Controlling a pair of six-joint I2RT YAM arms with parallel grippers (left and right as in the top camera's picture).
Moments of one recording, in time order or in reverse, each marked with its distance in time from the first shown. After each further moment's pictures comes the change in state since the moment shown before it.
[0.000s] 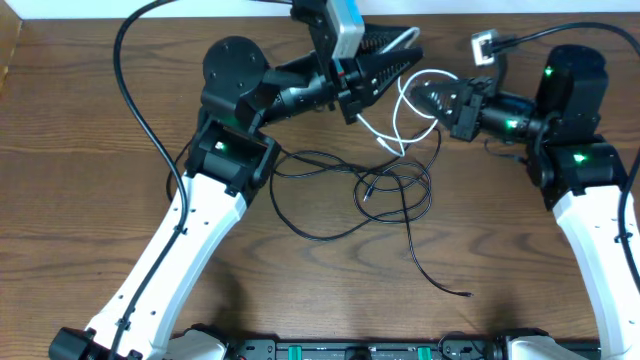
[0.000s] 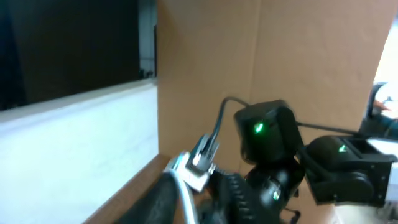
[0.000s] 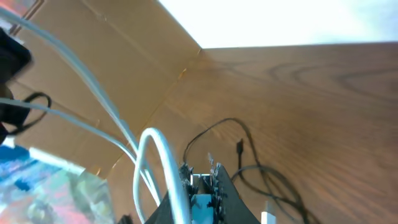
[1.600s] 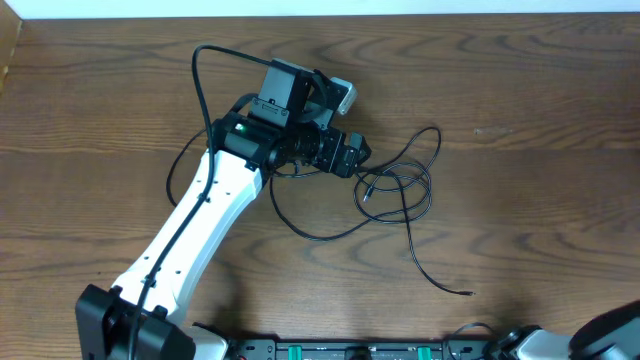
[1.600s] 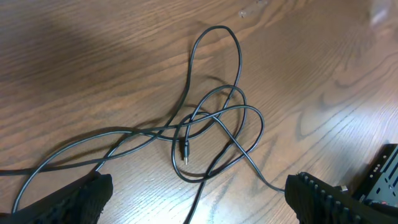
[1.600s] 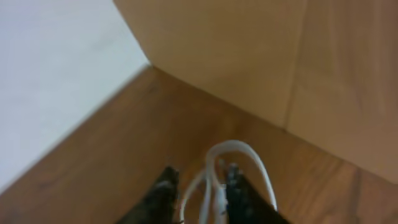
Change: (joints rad) left arm 0.007 0.119 0.001 -1.068 -0.385 0.212; right arm -0.940 0.201 0.000 0.150 0.859 -0.179
